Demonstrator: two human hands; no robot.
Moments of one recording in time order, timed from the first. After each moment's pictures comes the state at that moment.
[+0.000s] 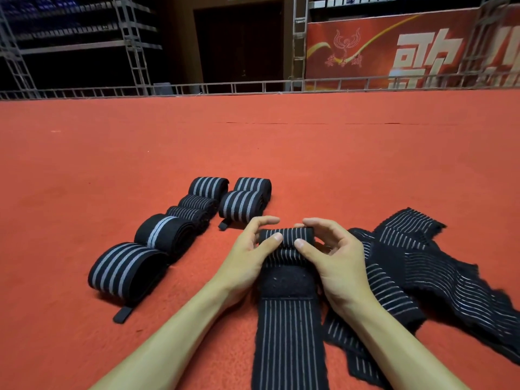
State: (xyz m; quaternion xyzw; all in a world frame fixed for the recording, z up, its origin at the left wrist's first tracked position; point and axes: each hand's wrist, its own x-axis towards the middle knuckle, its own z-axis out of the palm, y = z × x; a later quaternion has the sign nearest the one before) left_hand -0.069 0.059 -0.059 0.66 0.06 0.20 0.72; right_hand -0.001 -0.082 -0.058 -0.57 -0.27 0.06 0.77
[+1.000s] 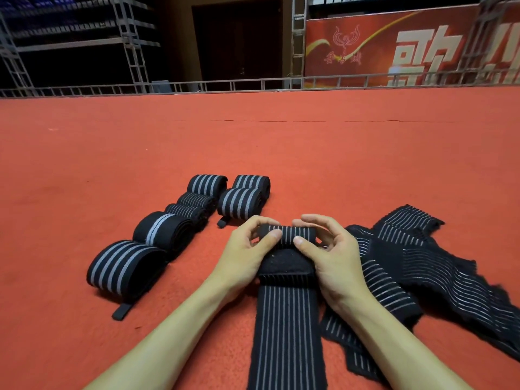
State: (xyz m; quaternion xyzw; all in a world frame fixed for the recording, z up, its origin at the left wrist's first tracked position) left_hand -0.069 0.061 -0.057 0.73 0.05 0.26 0.63; right_hand -0.001 -0.079 -0.058 -0.56 -0.25 0.09 0.79
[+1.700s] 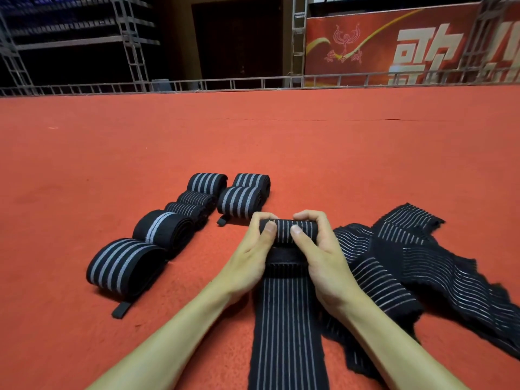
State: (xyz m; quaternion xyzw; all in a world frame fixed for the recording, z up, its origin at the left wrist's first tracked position) left_hand -0.076 0.050 -0.054 0.75 0.01 0.21 0.62; right_hand -0.010 -0.073 -0.056 -0.57 -0.31 0.15 0.75
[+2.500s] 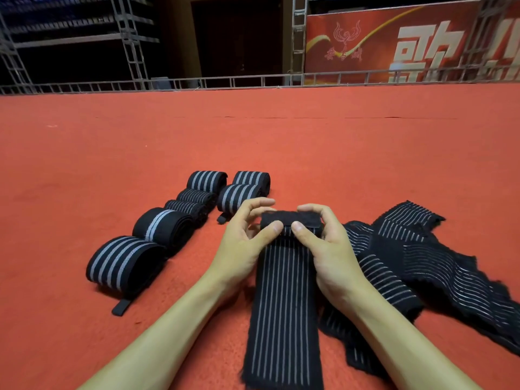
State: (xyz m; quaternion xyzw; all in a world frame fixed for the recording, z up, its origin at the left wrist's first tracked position) left_hand -0.074 0.057 -0.050 0.67 0.01 0.28 0.69; right_hand -0.006 -0.074 -0.051 -0.57 -0.29 0.12 0.76
